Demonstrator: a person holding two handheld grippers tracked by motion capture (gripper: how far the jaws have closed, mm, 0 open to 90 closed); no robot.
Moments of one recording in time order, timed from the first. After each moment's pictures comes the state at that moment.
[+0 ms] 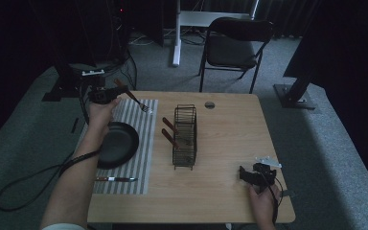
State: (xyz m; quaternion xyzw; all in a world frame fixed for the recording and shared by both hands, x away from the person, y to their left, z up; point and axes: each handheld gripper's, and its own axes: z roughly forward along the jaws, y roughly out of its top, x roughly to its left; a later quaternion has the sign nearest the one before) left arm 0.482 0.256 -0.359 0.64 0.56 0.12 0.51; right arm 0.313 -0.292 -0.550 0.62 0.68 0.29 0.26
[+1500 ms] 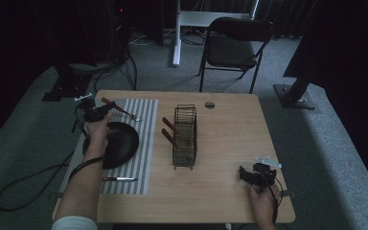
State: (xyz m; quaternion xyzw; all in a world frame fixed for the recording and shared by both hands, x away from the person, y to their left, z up) left arm 0.497 0.307 -0.471 0.54 0.65 0.13 0.52; right arm 0.312 -0.292 -0.550 0.62 0.68 0.29 0.26
